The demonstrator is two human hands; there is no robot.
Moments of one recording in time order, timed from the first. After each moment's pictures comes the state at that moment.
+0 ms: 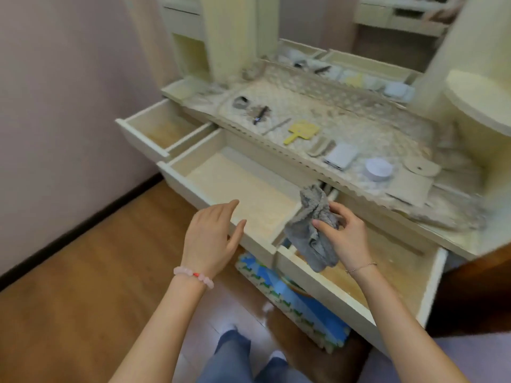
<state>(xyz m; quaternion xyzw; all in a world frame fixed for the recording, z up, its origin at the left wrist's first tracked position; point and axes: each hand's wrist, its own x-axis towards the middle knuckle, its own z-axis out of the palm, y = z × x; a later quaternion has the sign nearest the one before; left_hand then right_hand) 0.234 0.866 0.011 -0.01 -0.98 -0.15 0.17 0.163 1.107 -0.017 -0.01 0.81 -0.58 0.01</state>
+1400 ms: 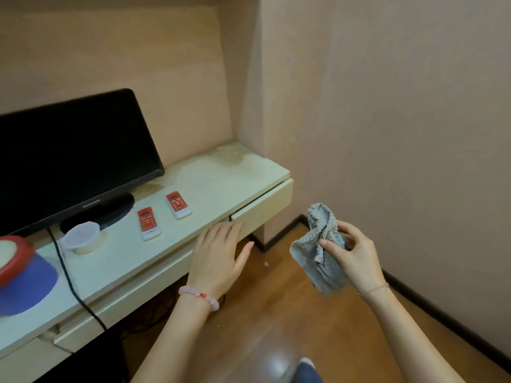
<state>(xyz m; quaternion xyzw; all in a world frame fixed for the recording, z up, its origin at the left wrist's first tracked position) 0.739 0.346 0.036 0.73 -0.64 0.10 0.19 0.499 0.249 0.026 -0.66 0.49 -0.41 0.40</state>
